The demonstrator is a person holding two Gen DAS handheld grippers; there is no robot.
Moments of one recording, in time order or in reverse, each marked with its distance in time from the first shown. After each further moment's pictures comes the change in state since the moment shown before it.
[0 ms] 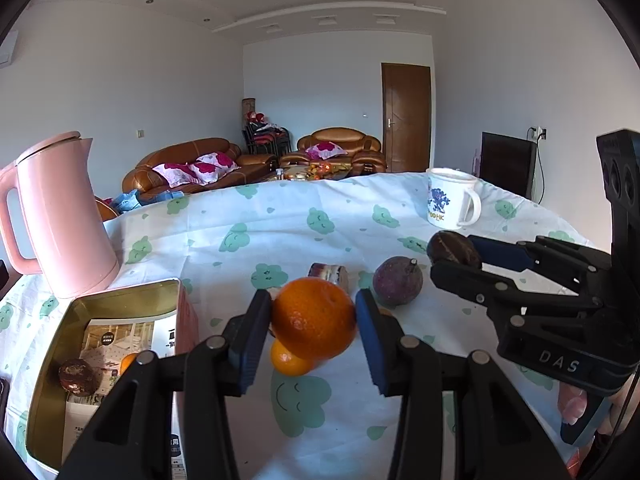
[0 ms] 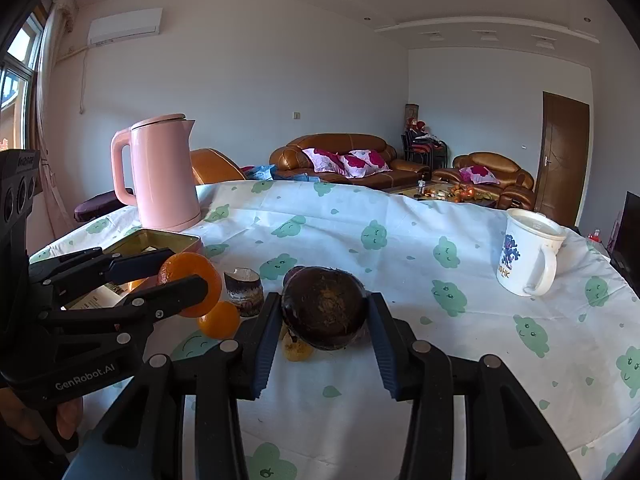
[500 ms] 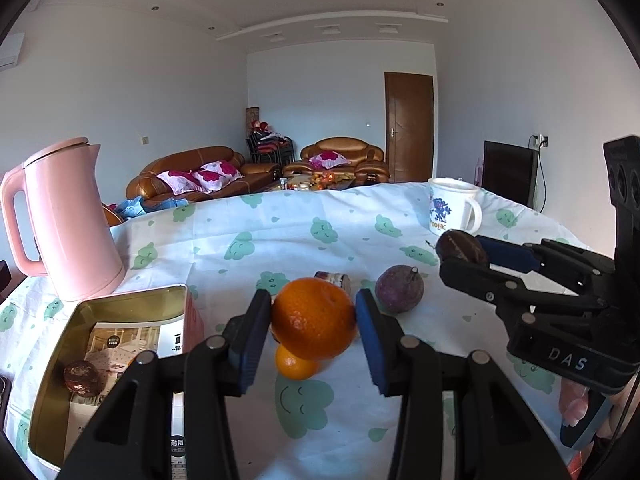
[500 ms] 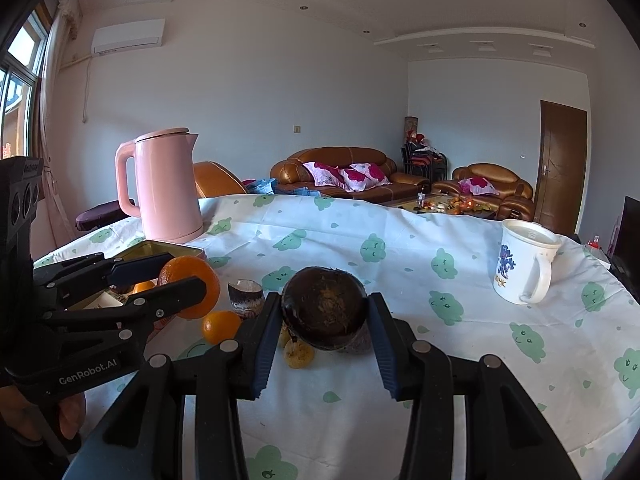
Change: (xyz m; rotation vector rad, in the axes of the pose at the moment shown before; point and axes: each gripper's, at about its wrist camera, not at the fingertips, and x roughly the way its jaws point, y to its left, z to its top) left arm -0.007 0.001 -0.001 -0.007 -0.037 0.012; right arm -0.010 -0.001 0.000 0.002 -0.053 0.001
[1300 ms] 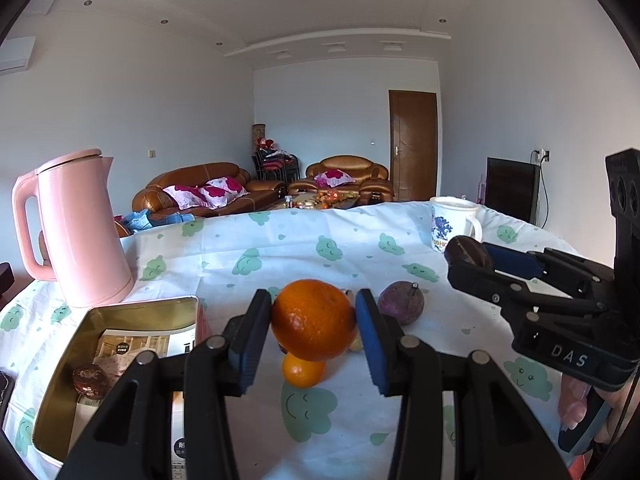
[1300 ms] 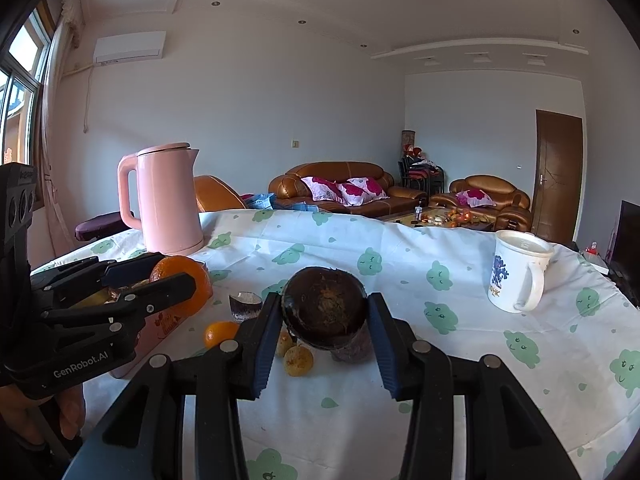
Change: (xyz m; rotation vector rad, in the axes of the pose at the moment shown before) left arm -0.013 0.002 0.000 -0.013 -0.074 0.017; right arm -0.011 -0.002 -0.001 0.003 -0.058 -0.007
